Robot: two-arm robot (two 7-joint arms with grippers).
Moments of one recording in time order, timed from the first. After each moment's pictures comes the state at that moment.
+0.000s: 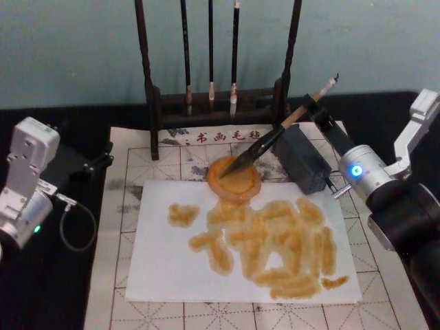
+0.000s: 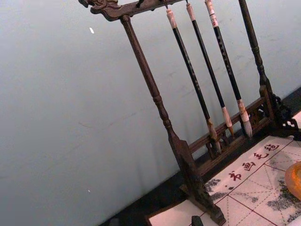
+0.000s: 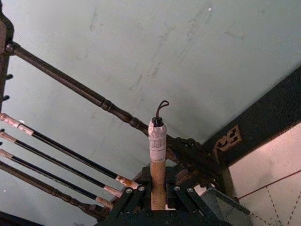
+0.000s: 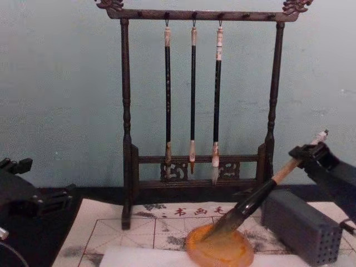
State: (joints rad) left arm -0.20 0.60 0.45 -1.41 -0.25 -0.12 0.03; right arm 0.39 0.22 -0.29 -1.11 1.26 0.08 0.22
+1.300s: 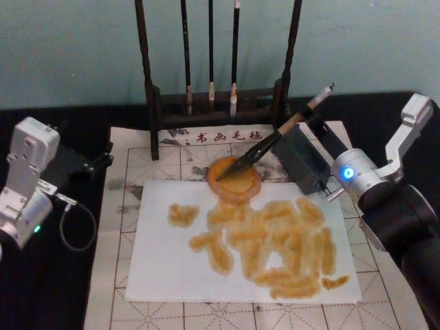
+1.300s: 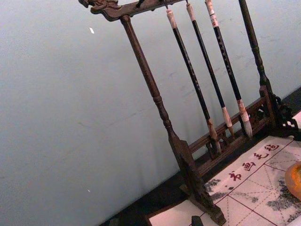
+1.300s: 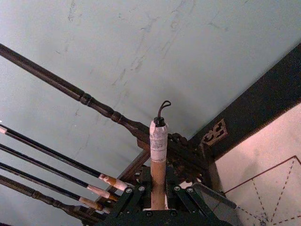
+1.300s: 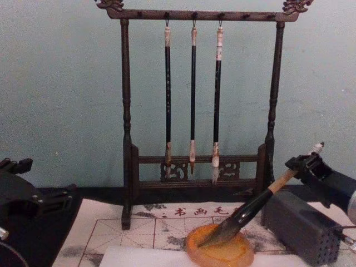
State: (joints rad) left arm -0.20 0.60 0.45 -1.41 -0.25 -0.12 0.03; right arm 0.41 0.19 -0.30 -1.06 1.24 0.06 0.18
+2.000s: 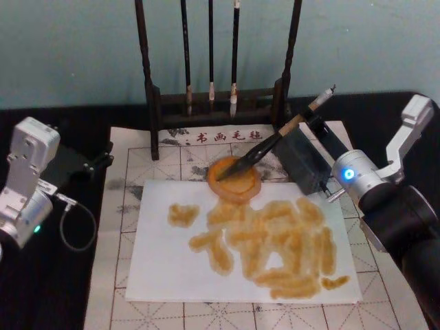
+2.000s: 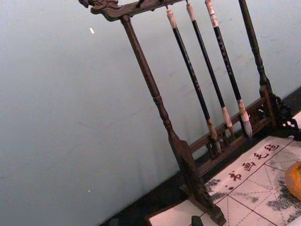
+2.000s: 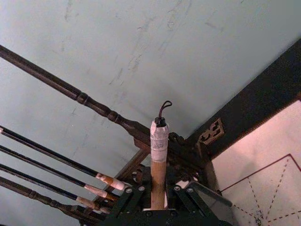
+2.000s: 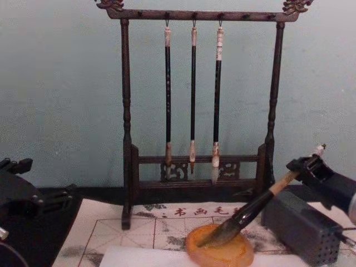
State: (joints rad) left arm -0.20 0.60 0.45 -1.41 -0.25 -0.12 0.03; right arm 0.40 0.19 -0.30 -1.07 1.24 0.06 0.17
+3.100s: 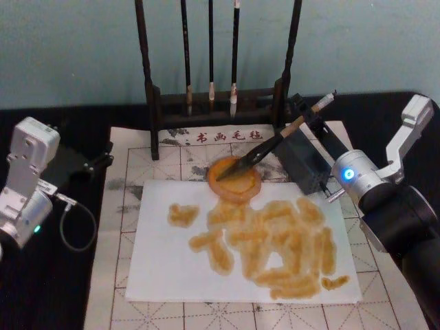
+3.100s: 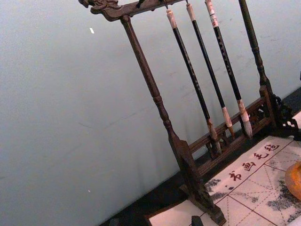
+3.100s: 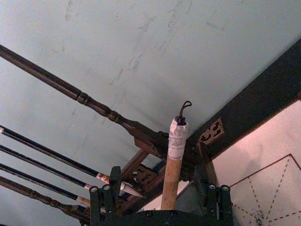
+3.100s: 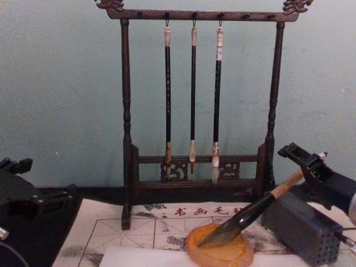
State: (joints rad) left arm -0.20 0.60 0.45 -1.41 -0.25 -0.12 0.03; right arm 0.40 0.19 -0.30 -1.07 1.24 0.06 0.17
